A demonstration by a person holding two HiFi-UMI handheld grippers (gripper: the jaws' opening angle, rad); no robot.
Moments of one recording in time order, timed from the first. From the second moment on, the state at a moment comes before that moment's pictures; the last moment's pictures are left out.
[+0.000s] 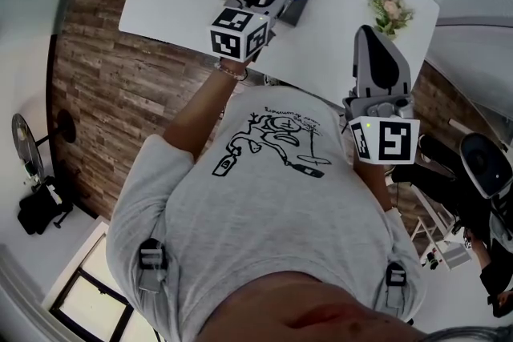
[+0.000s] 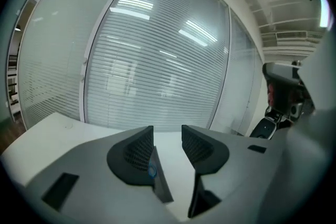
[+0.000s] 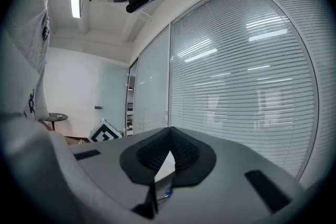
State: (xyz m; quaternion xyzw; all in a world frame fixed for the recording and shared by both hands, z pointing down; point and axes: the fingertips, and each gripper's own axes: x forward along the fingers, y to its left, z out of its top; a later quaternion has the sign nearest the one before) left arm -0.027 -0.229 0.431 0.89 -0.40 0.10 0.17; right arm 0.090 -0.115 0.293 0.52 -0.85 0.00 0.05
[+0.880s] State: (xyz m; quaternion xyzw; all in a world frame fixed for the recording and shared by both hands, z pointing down) left arm -0.039 -0.142 0.280 0.91 -0.40 -0.03 0.02; right arm 0.091 -0.114 0.282 0.51 -0.86 -0.01 0.05
